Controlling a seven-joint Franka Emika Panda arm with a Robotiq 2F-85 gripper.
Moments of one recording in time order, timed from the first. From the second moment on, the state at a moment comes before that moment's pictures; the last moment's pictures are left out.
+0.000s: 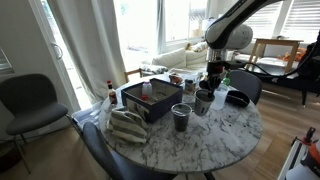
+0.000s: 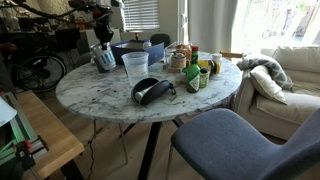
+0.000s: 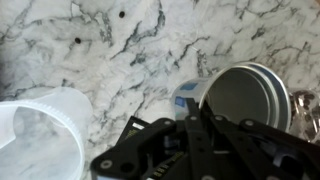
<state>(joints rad) -0.06 -0.12 -0.09 -2.47 0.18 2.23 -0.26</state>
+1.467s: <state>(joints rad) -0.23 -0.08 -0.24 -2.07 0.12 2.13 -0.03</state>
